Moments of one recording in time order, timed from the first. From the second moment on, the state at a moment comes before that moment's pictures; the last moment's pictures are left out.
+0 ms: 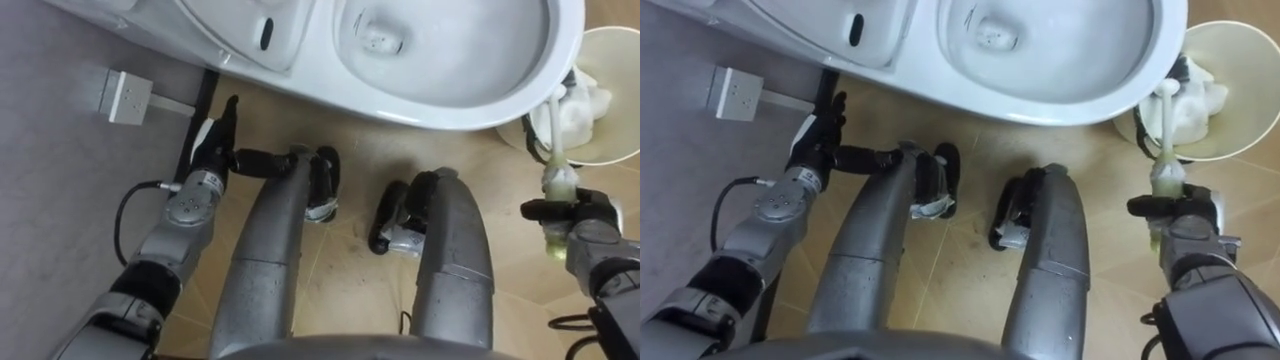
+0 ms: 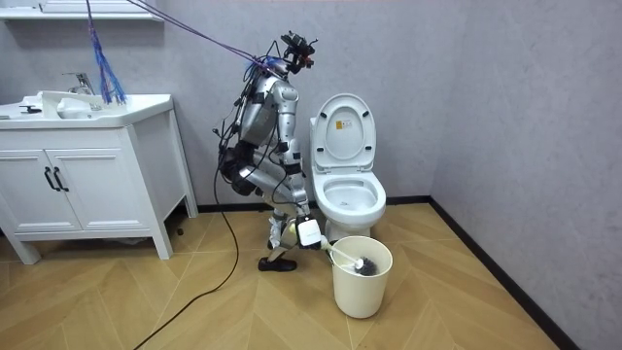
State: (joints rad) left arm -0.18 0.26 -0.32 0.66 -0.25 -0.05 0.13; right arm -0.35 -0.50 0.31 1.36 0.48 -0.02 -0.25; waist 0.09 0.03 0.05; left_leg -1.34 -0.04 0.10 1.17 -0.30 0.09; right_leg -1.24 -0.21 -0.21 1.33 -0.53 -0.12
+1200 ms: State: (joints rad) left arm 0.06 0.30 -0.17 1.08 -0.27 -0.09 0.19; right arm -0.16 -0.36 0.06 1.37 1.03 0.00 -0.23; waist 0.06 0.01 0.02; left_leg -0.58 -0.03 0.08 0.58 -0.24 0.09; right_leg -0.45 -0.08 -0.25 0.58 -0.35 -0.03
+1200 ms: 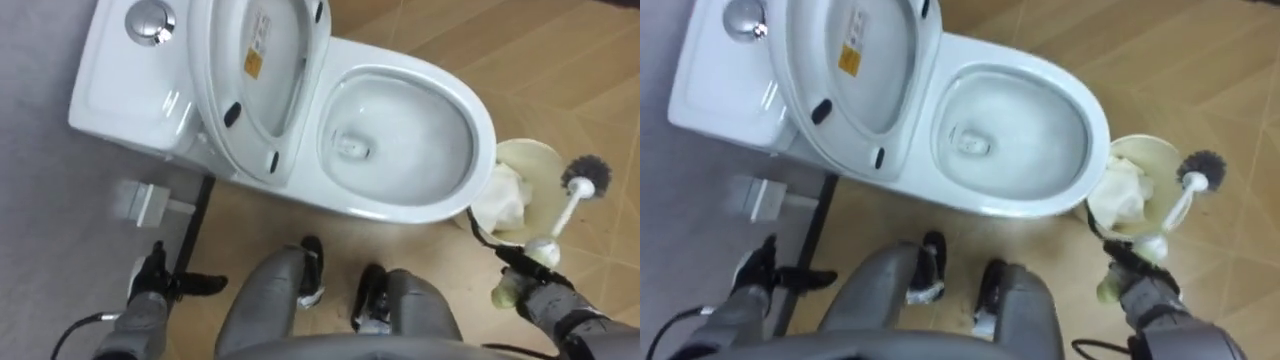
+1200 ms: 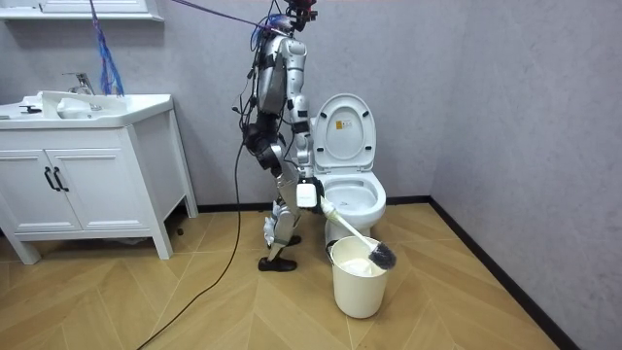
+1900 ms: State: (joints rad) left arm 0.29 0.26 0.05 1.02 -0.06 -0.09 0.23; right arm 0.07 -0.33 -0.03 1.15 0.38 -0.02 -0.31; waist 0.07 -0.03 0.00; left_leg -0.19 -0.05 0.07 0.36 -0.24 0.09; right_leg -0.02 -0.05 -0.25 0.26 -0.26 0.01
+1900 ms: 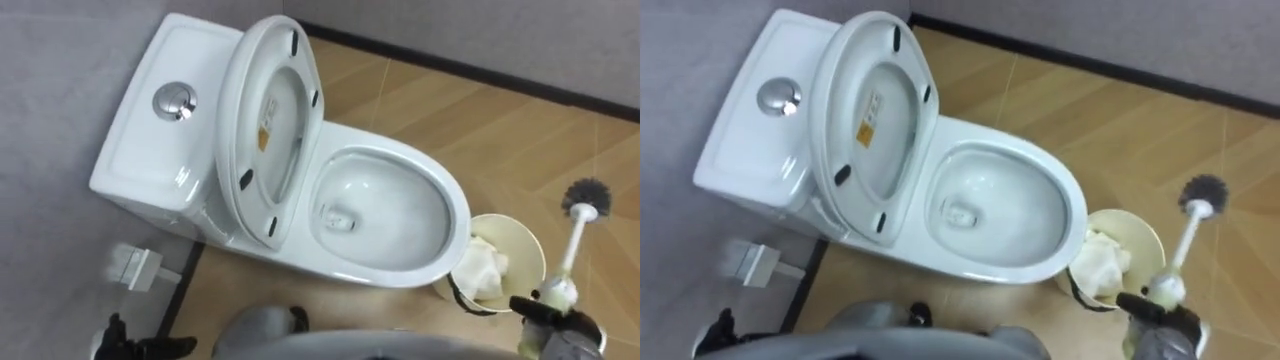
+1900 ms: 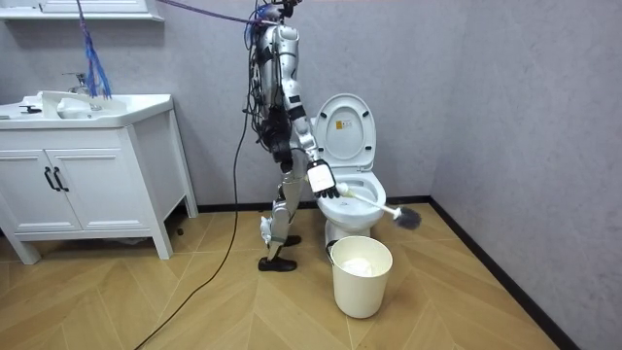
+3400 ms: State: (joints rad) left arm 0.44 0.24 0.00 0.01 0.67 -0.16 0.53; right arm 0.16 -0.34 0.09 1.33 -0.40 -0.02 -0.10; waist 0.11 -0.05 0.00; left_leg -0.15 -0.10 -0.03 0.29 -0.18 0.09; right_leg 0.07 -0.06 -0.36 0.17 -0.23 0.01
